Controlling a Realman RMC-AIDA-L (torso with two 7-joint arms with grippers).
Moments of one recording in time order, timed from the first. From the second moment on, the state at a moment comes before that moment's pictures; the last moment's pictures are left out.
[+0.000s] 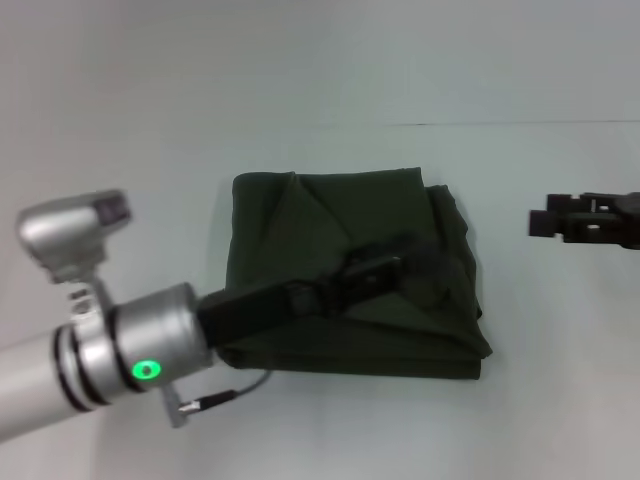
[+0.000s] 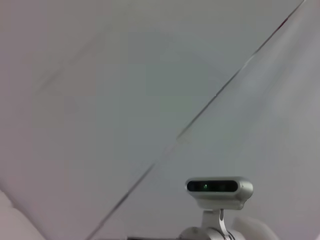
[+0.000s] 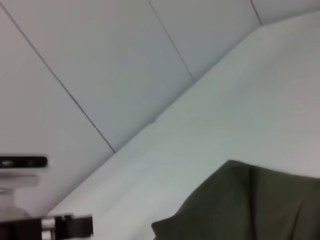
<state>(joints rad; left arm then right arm) -0.62 -2.17 0.88 0.23 1.49 1.67 -1.50 0.57 1.93 -0.56 -0.71 -2.05 -1.70 1.86</state>
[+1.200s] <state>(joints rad) -0.34 -2.15 0.72 0.75 1.97 1.62 -1.36 0.84 2.09 -1.11 -0.70 -2.16 -1.24 1.94</state>
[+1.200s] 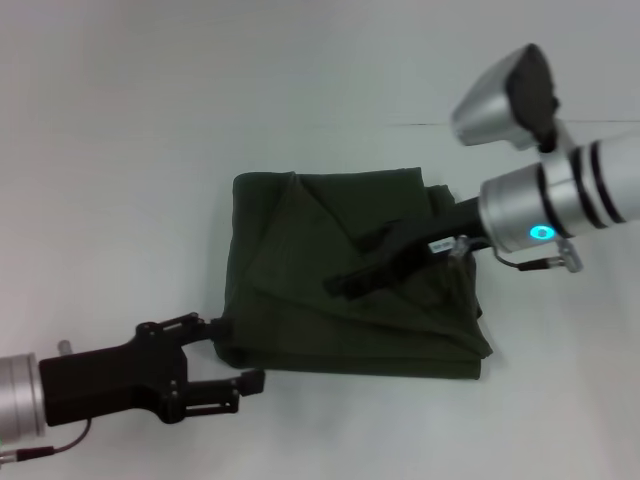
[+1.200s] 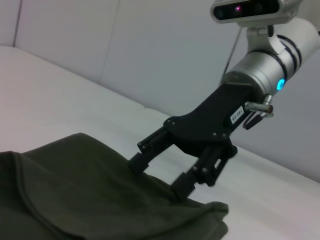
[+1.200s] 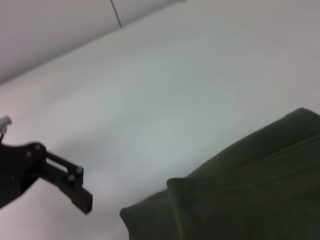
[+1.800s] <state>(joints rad) -0.34 -2.14 0.69 0.75 1.99 1.62 -1.37 0.90 2.10 -1.36 -0.69 -2.16 -1.11 2.00</state>
